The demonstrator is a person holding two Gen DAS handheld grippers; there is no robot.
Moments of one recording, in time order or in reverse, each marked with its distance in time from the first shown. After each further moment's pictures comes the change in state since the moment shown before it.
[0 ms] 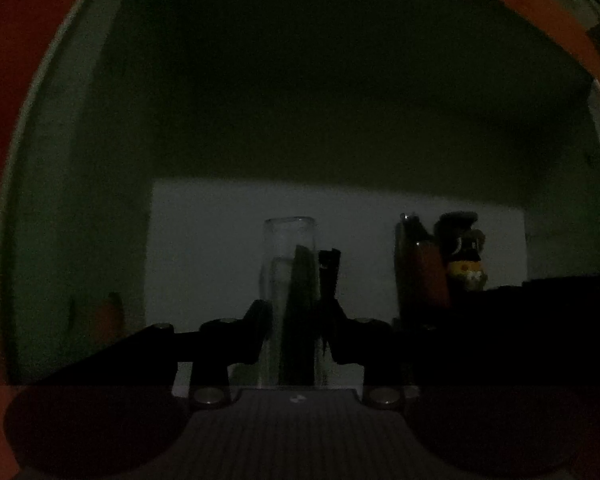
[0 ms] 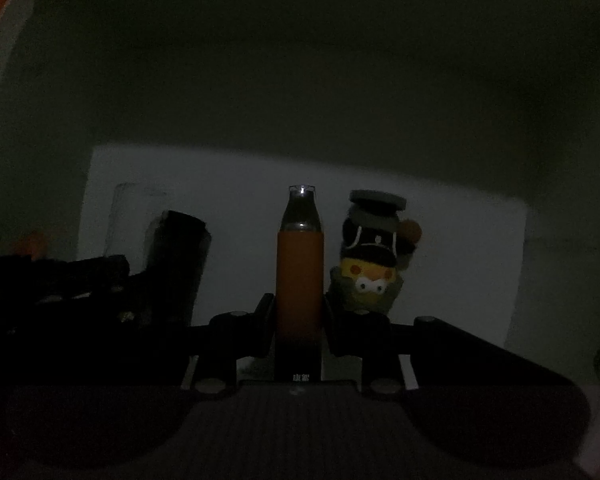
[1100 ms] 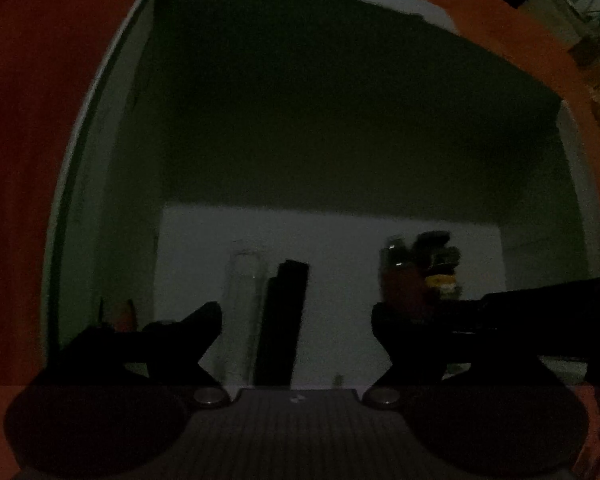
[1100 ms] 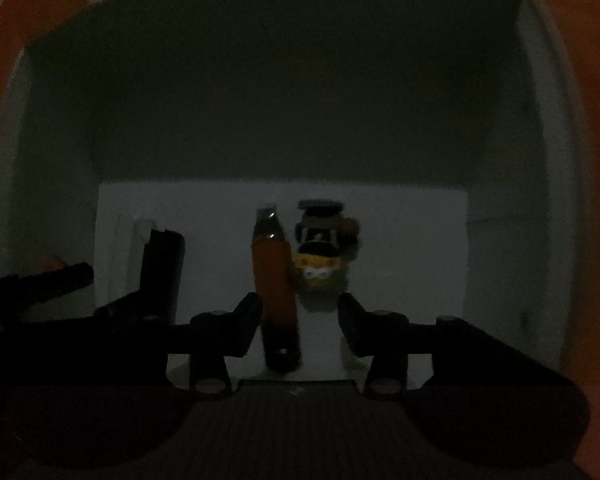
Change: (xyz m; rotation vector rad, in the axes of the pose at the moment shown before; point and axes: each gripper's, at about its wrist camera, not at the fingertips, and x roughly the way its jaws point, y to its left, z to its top) left arm -0.017 -0.010 -0.007 -0.001 -0.113 -0.013; right arm -0.054 -0.030 -0.007 0.108 -0.041 0.033
